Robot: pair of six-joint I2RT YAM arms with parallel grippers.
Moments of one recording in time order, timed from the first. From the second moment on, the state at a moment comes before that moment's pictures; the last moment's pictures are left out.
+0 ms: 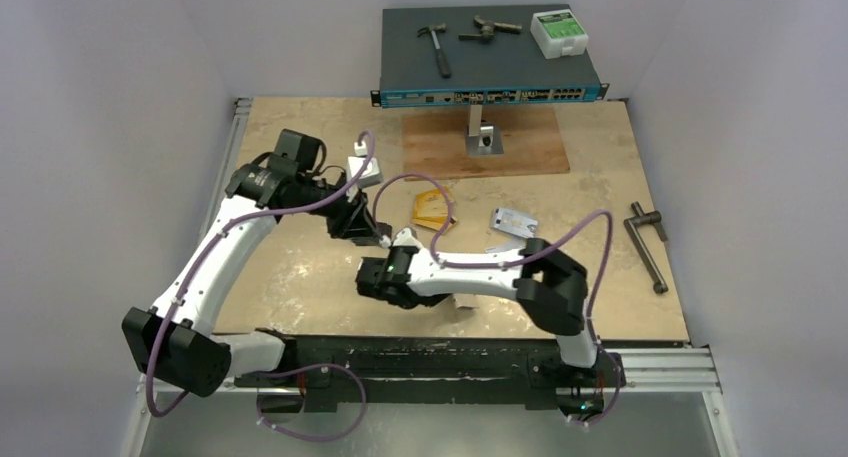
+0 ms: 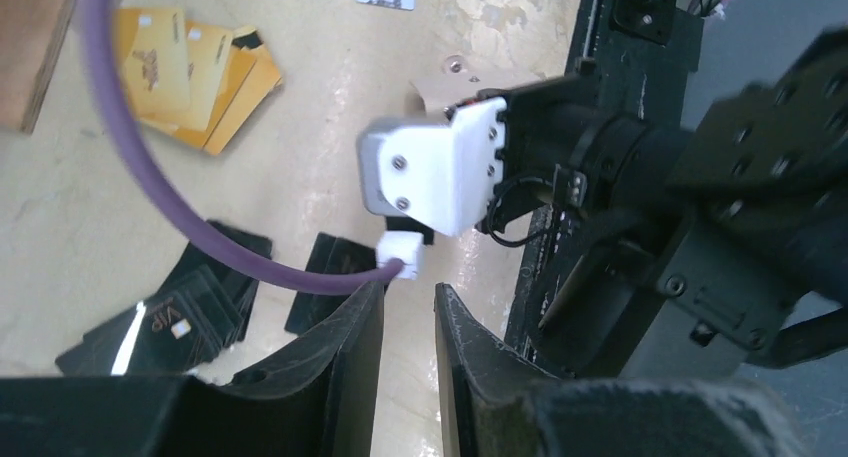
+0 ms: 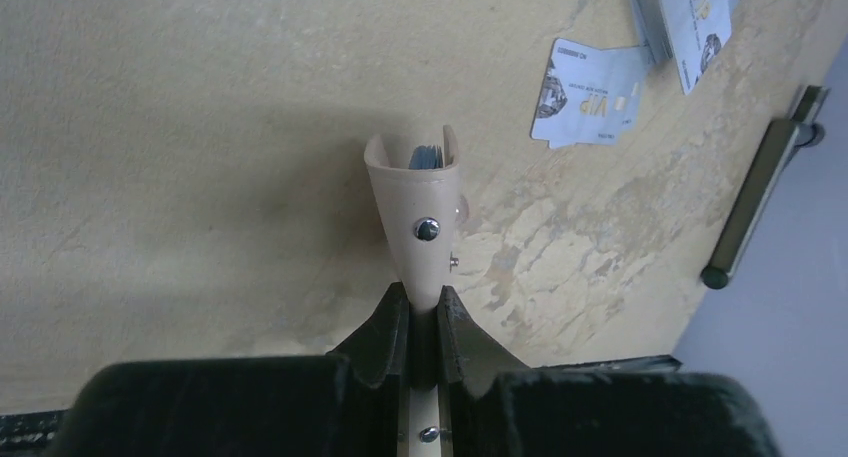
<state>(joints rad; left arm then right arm) -0.36 1.27 1.28 -0.99 0.83 0.59 1.26 1.92 1.48 -1.27 0.68 0.80</state>
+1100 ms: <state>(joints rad) -0.28 1.24 1.09 -1.00 0.83 0.74 1.10 1.51 1.18 -0.91 0.48 0.80</state>
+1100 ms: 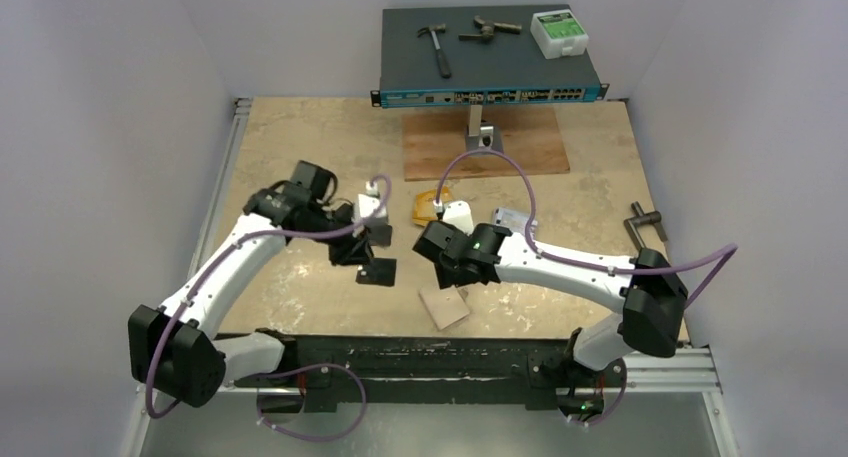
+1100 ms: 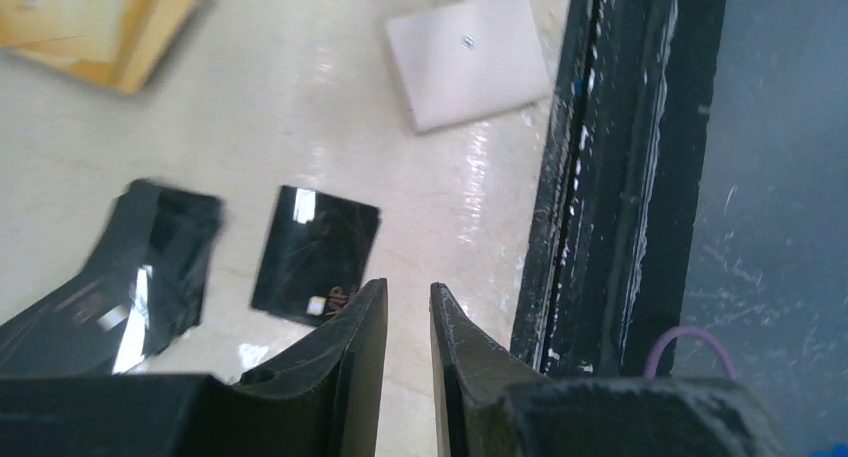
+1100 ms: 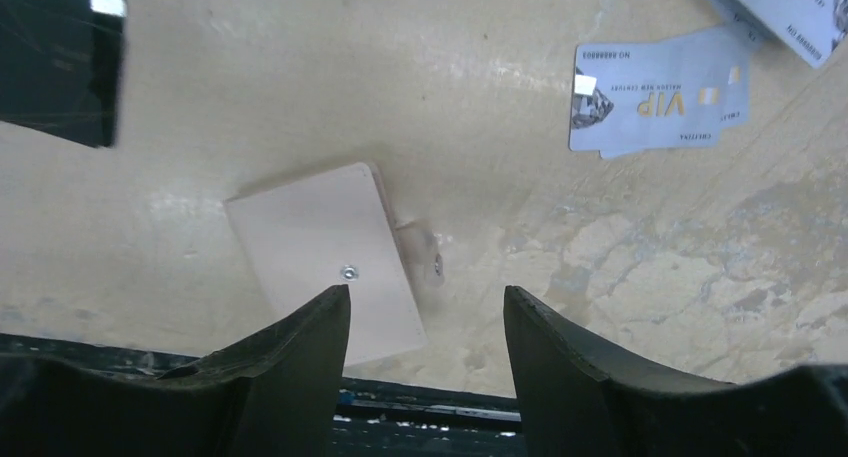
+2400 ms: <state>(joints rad) -1.12 1.50 0.90 -0.61 0.25 1.45 0.91 1.37 0.84 -0.69 0.32 0.70</state>
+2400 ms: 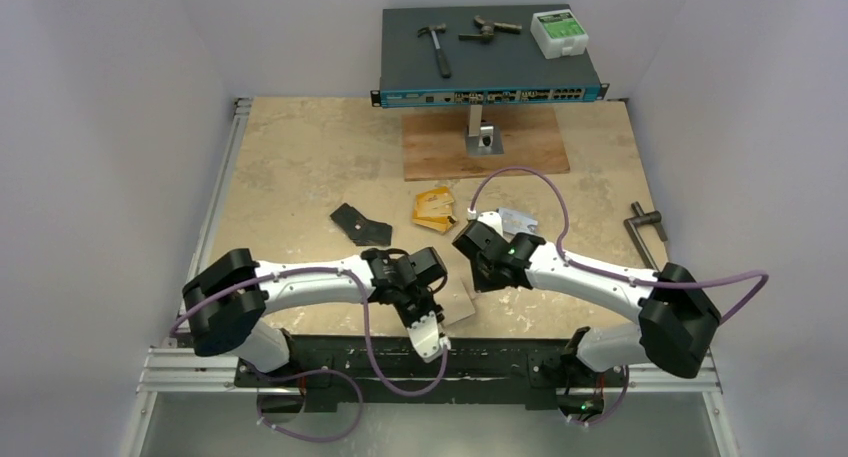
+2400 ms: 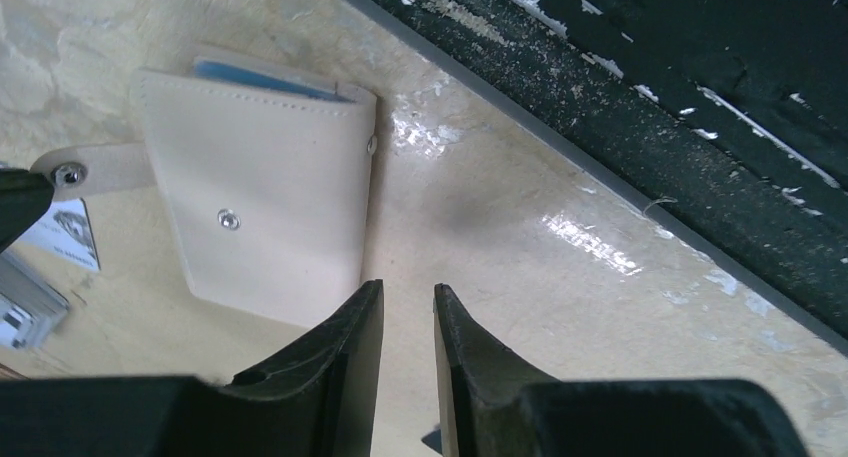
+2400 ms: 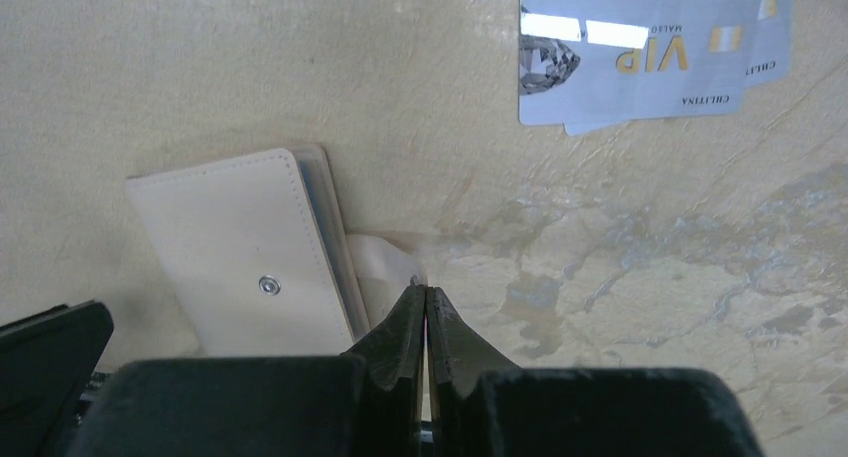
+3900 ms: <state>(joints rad) -0.86 1.46 1.38 -1.01 0.12 0.82 0.87 1.22 0.82 -0.74 0.19 0.82</state>
